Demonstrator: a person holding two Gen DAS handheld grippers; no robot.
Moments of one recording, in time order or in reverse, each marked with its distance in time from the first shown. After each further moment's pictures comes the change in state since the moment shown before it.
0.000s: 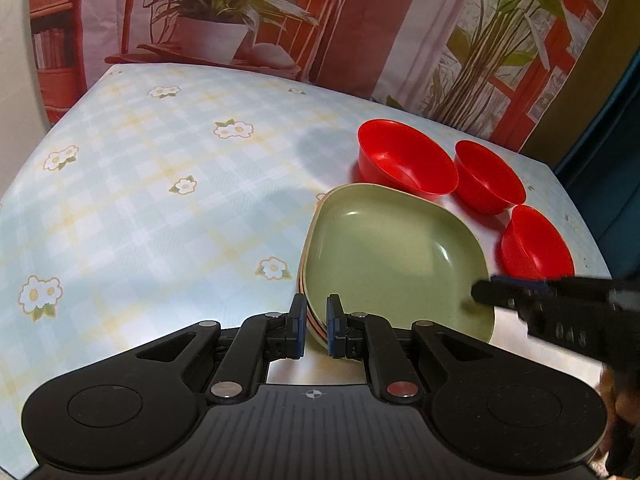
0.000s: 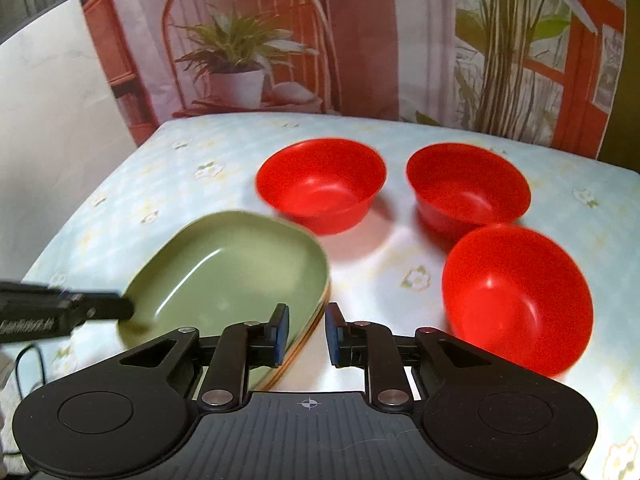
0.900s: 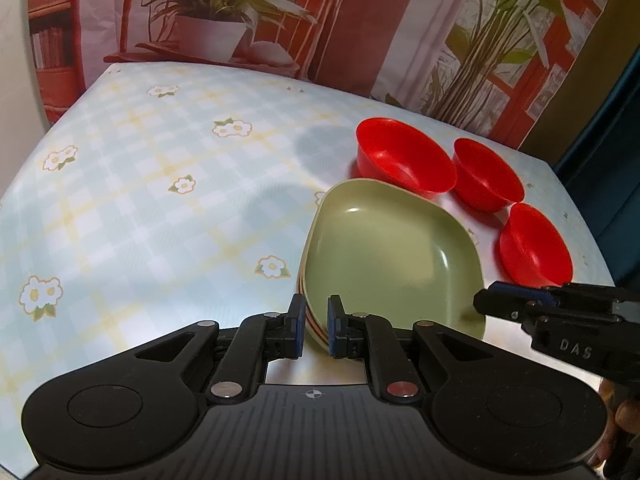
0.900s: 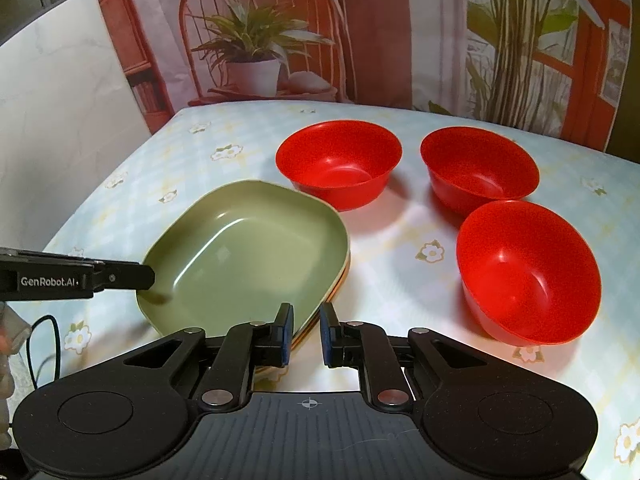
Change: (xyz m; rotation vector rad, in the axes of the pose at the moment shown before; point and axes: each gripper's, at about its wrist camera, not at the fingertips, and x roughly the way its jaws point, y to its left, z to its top) left arm -0.002 0.001 0.003 0.010 0.005 -0.005; right arm -0.007 0.002 -0.011 0.000 -0.005 0.018
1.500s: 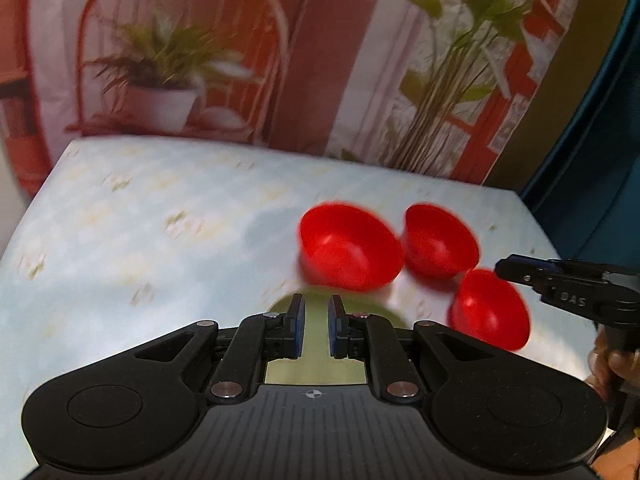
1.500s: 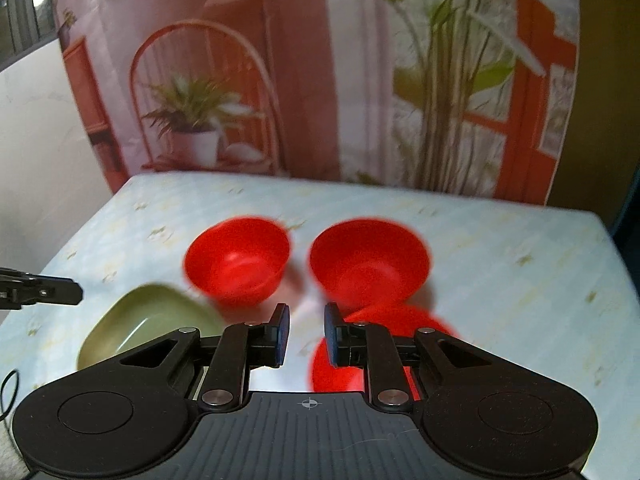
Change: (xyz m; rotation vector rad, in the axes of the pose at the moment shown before) left arm -0.011 -0.044 0.074 0.097 -0.088 -0.058; right arm -0.034 -0.086 0.055 0.022 -0.150 -0.104
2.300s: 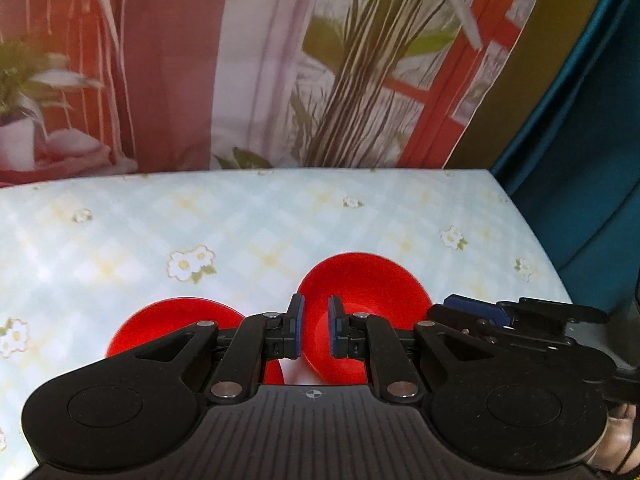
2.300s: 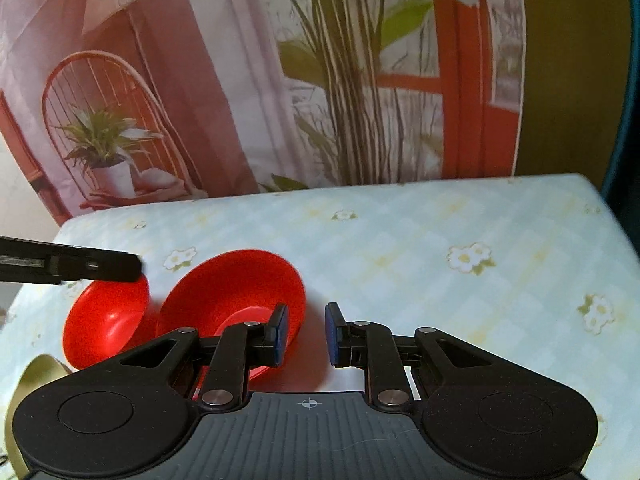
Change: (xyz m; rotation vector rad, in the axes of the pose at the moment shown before) left arm 0.171 -0.108 0.078 0.102 0.149 -0.116; right arm 0.084 -0.106 0.014 0.181 0.051 -0.002
